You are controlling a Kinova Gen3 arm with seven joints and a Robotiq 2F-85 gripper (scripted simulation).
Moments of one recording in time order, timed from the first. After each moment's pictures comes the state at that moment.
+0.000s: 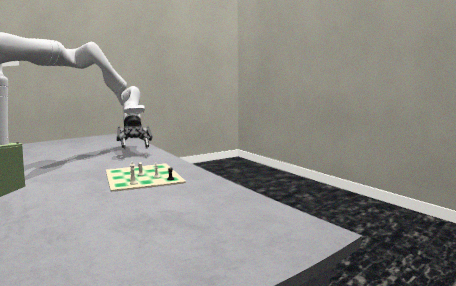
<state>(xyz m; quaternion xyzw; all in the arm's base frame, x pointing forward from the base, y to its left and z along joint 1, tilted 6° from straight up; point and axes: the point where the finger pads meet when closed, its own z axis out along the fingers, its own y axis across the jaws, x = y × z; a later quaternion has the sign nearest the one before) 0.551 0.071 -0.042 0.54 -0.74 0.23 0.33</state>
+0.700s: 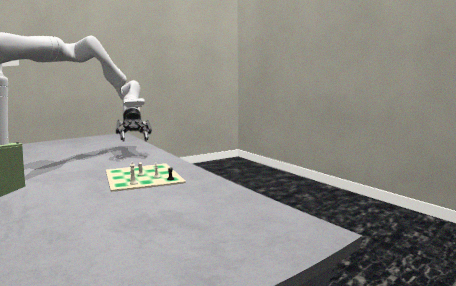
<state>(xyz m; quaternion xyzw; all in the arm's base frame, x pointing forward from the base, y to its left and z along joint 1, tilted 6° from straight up) 0.544 0.066 -0.013 0.54 -0.74 0.23 0.34</state>
